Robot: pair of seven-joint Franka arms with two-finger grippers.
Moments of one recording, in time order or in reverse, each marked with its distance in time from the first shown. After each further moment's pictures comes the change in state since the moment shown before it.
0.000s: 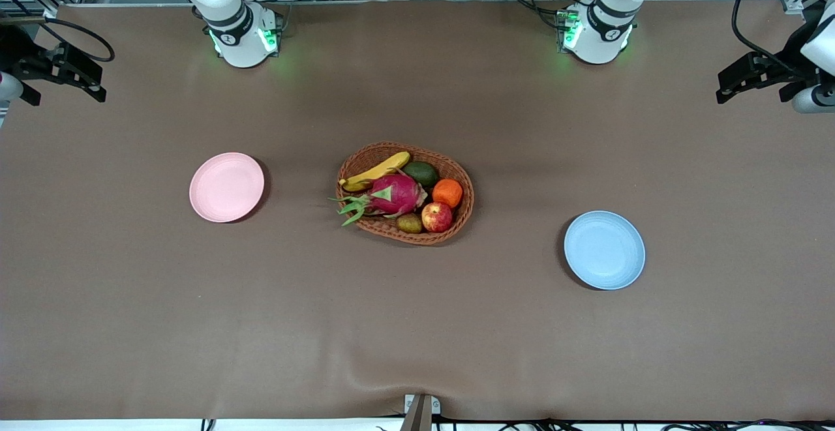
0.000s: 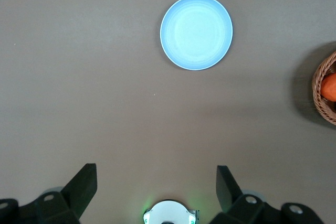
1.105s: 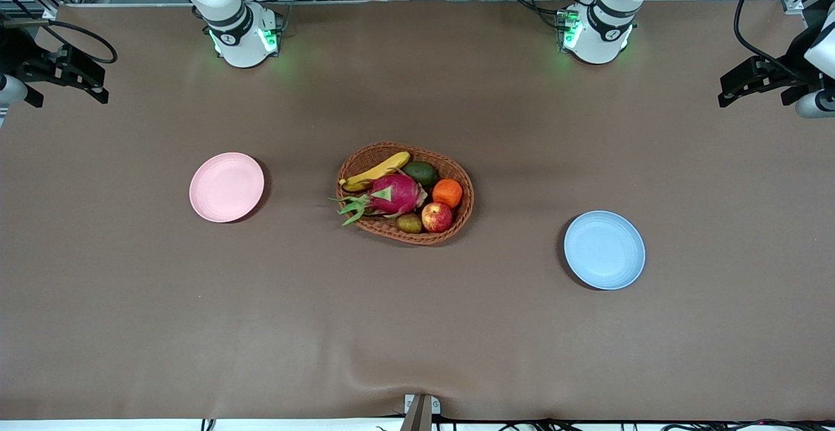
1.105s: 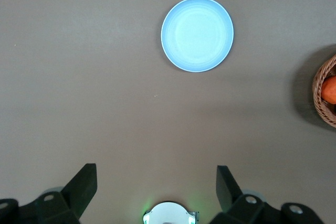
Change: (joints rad) left arm 0.002 0.017 0.003 0.014 0.000 0.003 0.000; right arm 0.004 0.004 0.000 0.001 0.000 0.000 0.000
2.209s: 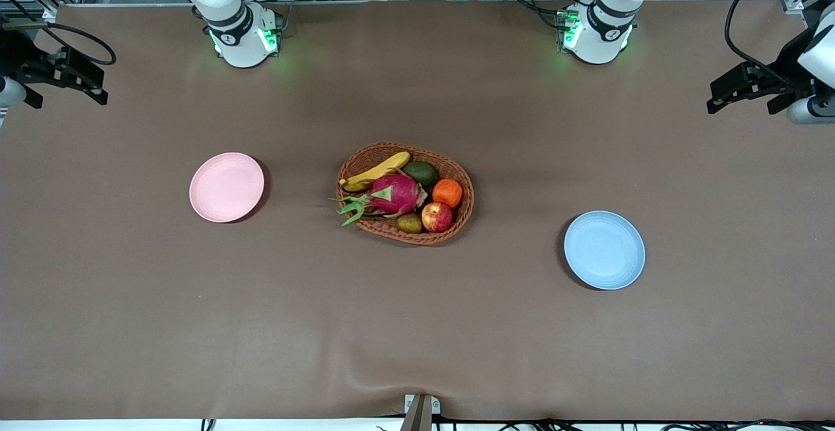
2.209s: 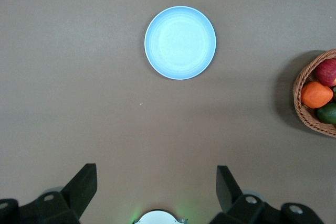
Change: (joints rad) left arm -0.004 0.018 -0.005 0.000 -0.053 0.044 -0.001; right arm -0.002 0.004 -0.004 0.000 0.000 0.000 0.000
